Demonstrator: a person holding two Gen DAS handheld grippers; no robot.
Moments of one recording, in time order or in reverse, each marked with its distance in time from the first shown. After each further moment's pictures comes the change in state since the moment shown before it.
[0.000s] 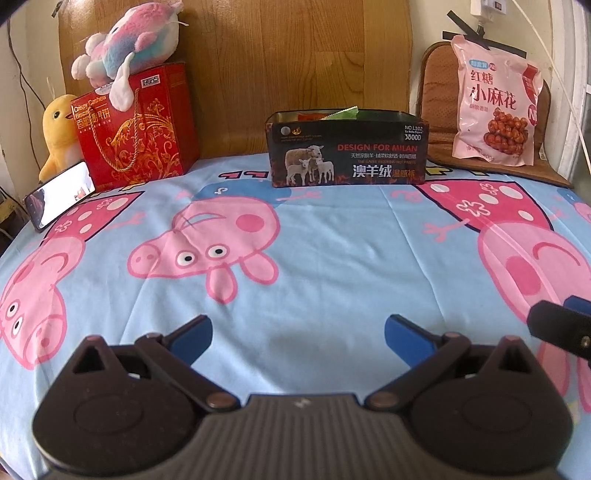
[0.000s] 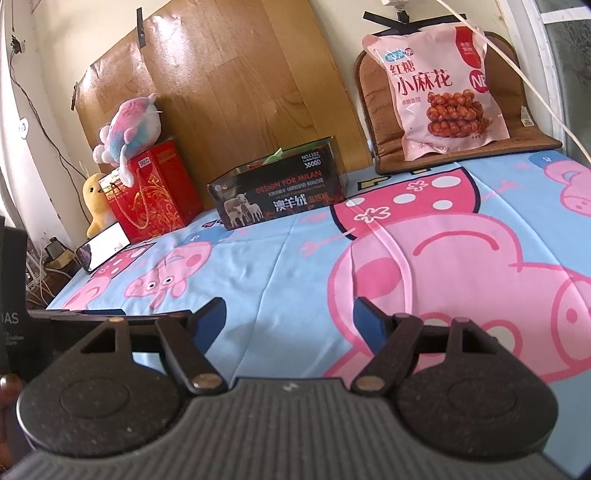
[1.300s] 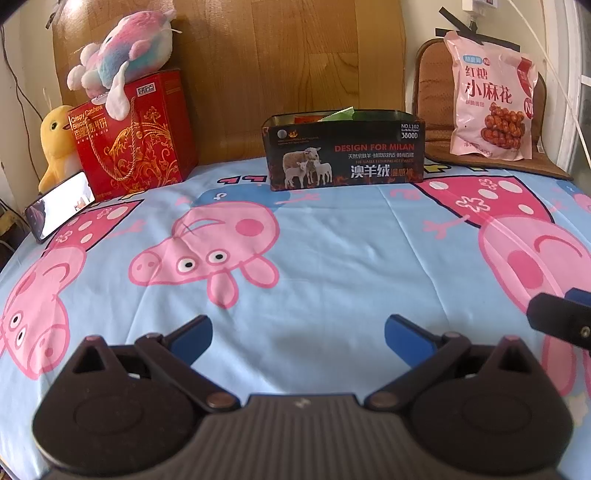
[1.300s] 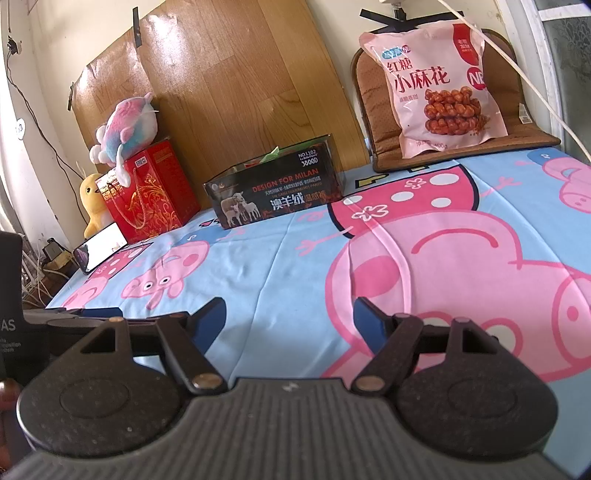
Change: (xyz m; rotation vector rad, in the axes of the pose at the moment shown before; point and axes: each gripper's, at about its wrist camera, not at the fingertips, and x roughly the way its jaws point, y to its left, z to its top) left arm 0.001 -0.003 -0.001 0.035 -0.013 0.014; right arm 0.002 0.000 0.000 0.008 0.003 -0.007
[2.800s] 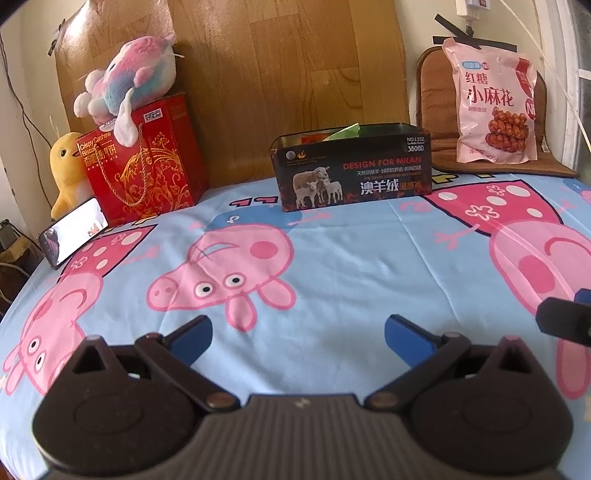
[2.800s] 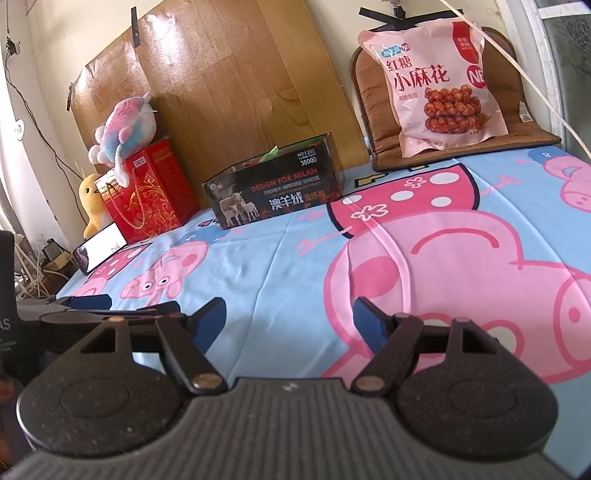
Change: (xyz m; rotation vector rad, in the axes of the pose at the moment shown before) left arm -0.004 0.001 0.003 0.047 -0.055 0.051; right arm 0.002 -0.001 -0.001 0.003 0.004 0.003
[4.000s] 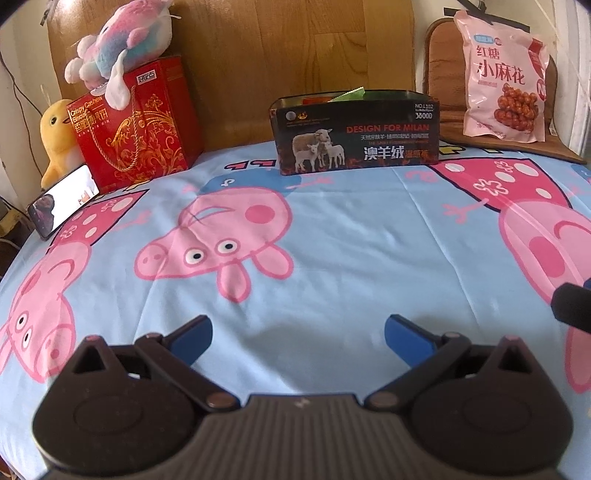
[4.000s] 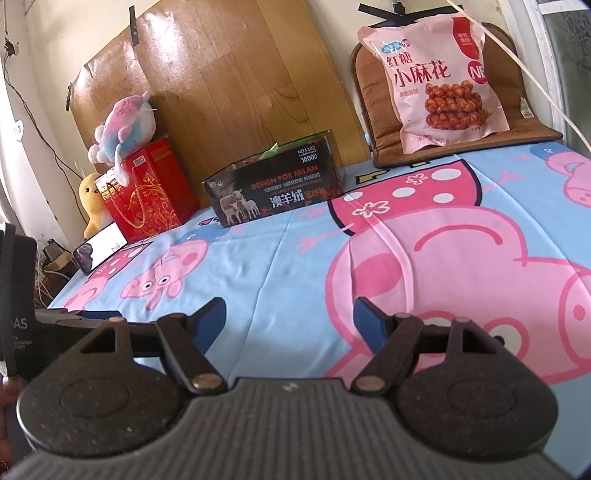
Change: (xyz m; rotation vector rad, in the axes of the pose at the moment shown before) left arm 0.017 0.003 -0.002 -0.024 0.115 -0.025; right arm 0.003 -0.001 0.000 0.004 0.007 0.005
